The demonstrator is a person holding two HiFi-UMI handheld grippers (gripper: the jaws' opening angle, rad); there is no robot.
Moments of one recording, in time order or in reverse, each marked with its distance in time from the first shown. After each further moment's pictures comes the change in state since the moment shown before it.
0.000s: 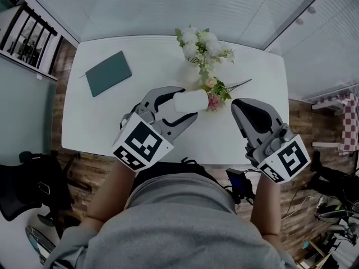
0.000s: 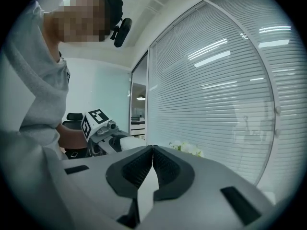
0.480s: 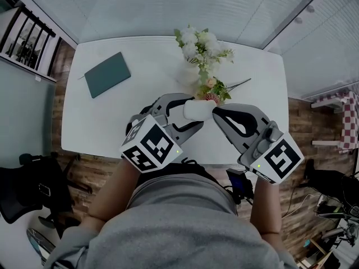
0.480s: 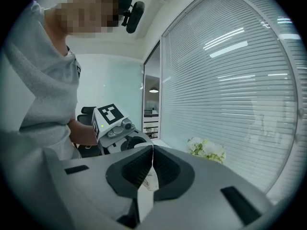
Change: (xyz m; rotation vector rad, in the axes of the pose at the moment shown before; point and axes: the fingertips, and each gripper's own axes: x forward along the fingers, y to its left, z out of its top) left arm 0.018 -0.024 -0.010 0.047 0.066 -0.105; right arm 0.025 0.040 -0.004 -0.058 0.092 0.167
